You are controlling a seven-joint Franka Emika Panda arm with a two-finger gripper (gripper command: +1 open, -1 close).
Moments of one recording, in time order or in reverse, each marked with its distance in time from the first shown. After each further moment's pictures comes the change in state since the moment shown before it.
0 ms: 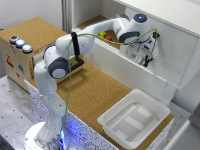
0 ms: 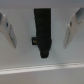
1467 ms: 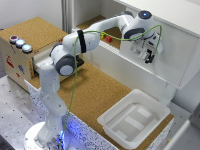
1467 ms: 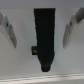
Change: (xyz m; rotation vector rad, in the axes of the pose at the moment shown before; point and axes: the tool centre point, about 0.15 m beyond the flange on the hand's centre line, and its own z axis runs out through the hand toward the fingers) arm 0.030 0.000 0.010 -0.010 0.021 -0.007
